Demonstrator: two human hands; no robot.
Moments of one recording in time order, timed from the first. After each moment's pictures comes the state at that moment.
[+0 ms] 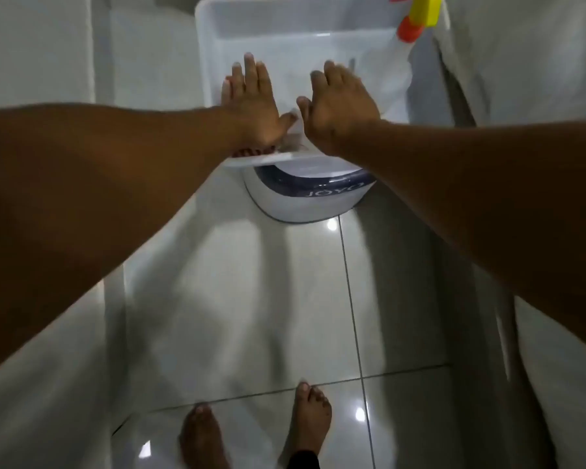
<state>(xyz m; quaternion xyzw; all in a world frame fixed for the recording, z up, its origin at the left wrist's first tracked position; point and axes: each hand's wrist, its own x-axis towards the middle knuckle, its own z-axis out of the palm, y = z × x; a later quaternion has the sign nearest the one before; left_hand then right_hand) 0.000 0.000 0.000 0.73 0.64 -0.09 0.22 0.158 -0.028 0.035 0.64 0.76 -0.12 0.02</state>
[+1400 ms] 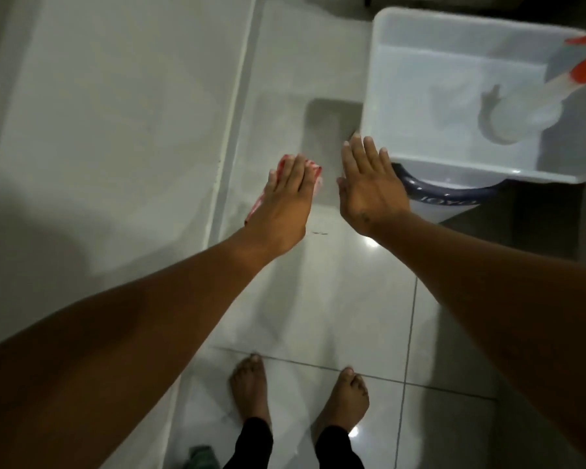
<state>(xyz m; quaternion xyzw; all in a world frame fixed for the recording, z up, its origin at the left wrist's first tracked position) -0.155 -0.226 0.027 0.72 0.66 -0.05 0.20 0.013 -0.160 0.032 0.51 0.84 -0.16 0.08</state>
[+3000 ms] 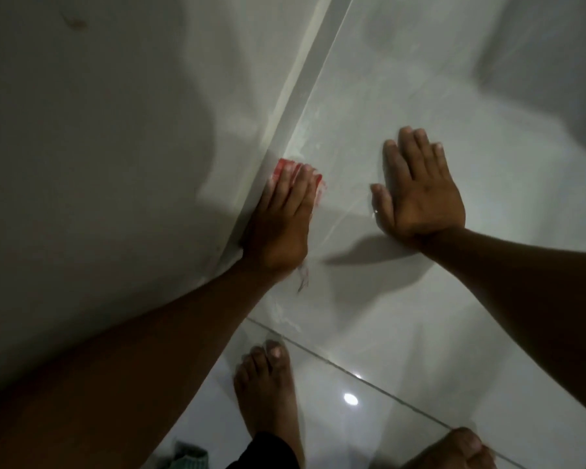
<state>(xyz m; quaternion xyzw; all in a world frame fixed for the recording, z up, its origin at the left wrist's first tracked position) -0.278 -0.435 -0.322 0.64 0.77 0.00 0.03 -0.089 -0.274 -0.343 0.37 0.91 -0.16 -0.09</state>
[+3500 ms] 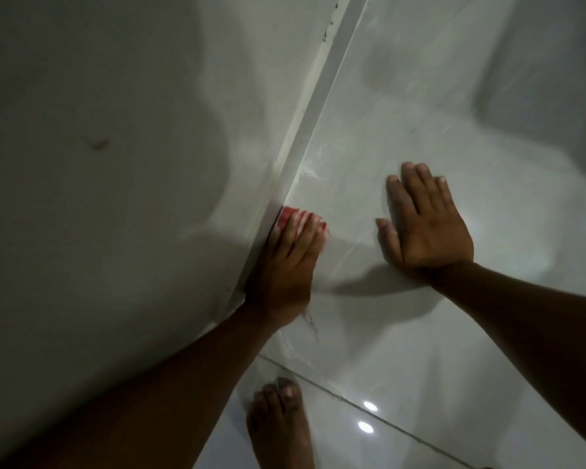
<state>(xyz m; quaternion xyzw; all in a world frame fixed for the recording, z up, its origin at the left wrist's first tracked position) -0.286 -0.451 -0.316 0.69 0.72 -0.03 0.06 -0.090 -0.275 -0.345 0.38 0.91 -0.15 -0.10</state>
